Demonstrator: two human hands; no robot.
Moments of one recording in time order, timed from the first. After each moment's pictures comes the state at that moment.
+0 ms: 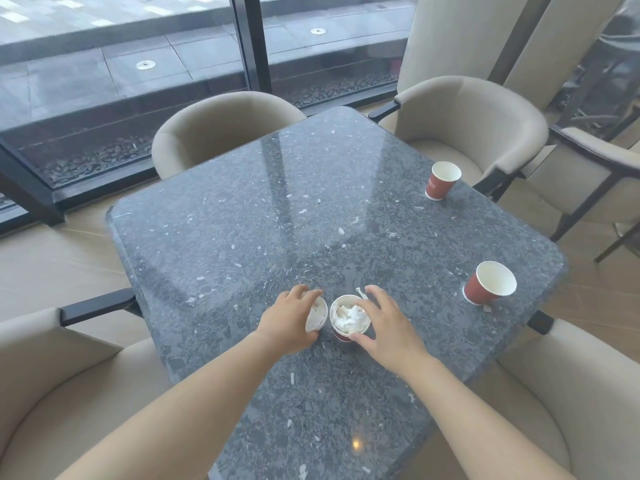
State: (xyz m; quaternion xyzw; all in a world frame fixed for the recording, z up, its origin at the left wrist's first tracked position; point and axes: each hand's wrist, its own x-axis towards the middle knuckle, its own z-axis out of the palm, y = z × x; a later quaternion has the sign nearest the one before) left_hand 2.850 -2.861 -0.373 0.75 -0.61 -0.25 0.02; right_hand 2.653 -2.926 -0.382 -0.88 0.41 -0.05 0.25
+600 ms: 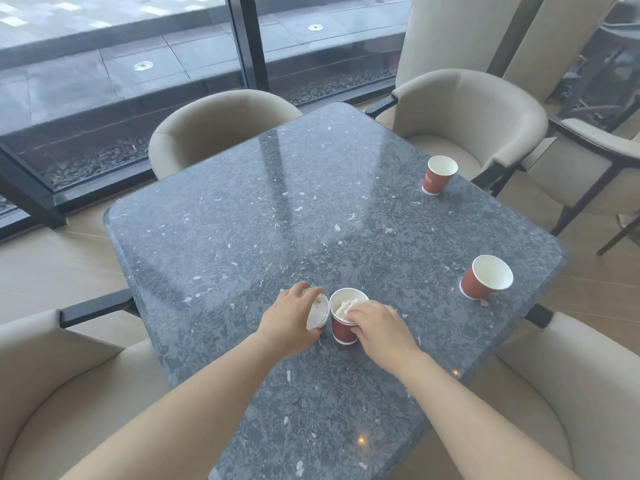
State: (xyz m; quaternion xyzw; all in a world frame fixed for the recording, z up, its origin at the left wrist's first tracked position) left_hand 2.839 -2.861 -0.376 0.75 -0.61 -0.24 0.05; right_hand 2.652 -2.927 -0.394 -0.92 0.35 -0.03 0.18
